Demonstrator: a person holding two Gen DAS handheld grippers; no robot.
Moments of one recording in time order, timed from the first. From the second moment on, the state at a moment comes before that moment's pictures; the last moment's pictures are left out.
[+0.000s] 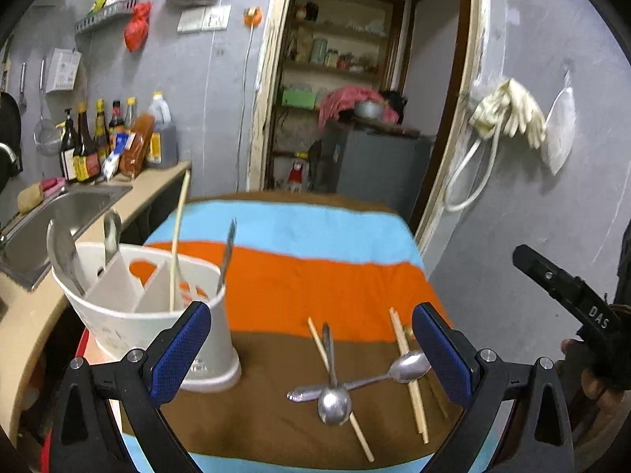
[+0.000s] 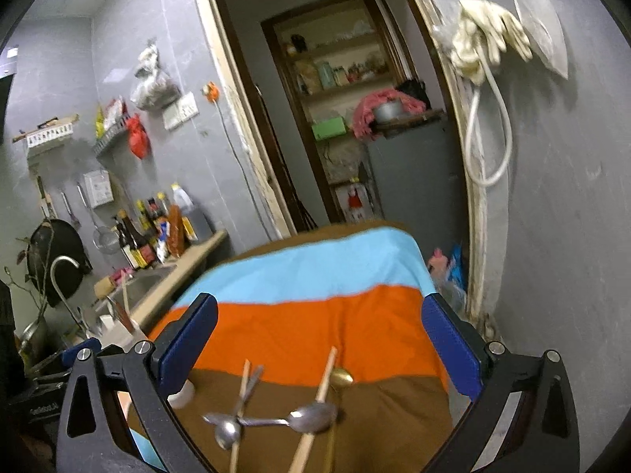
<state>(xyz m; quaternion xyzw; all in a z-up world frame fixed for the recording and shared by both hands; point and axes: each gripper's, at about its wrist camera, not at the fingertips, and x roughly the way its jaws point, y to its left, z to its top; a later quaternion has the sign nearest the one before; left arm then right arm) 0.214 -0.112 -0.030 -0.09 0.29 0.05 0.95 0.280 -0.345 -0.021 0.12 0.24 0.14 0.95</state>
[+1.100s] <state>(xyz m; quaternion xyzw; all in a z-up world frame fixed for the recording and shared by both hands) 0.264 -0.161 -0.123 -0.04 0.42 -0.02 0.91 0.343 -0.353 -0.164 0.15 0.43 0.21 0.86</state>
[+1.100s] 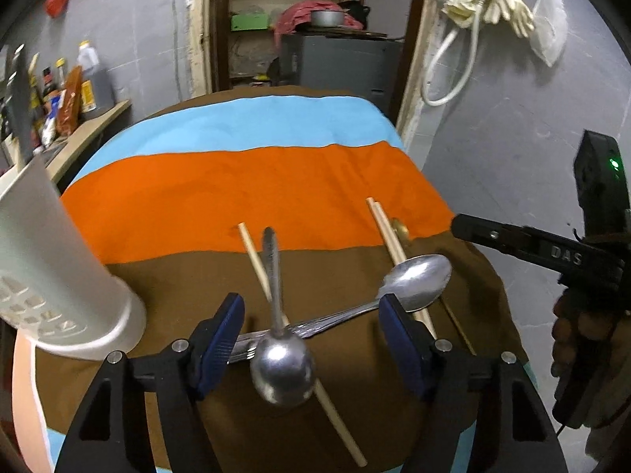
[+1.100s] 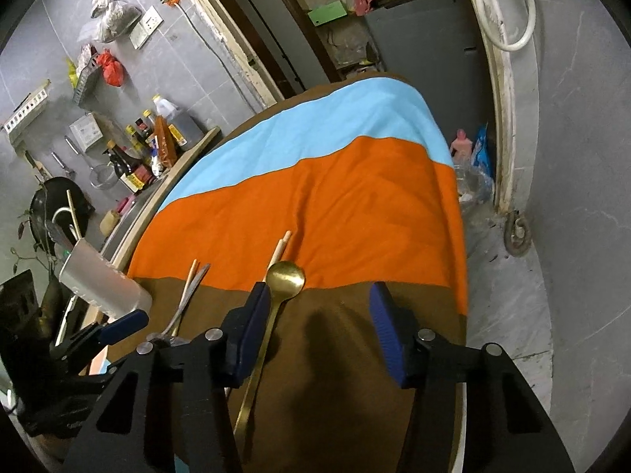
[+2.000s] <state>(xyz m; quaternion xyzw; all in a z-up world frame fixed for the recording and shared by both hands) 0.244 -0.132 -0.149 -0.15 0.46 -0.01 0.88 0.313 -0.319 -0.183 0.20 0.45 0.24 0.84</state>
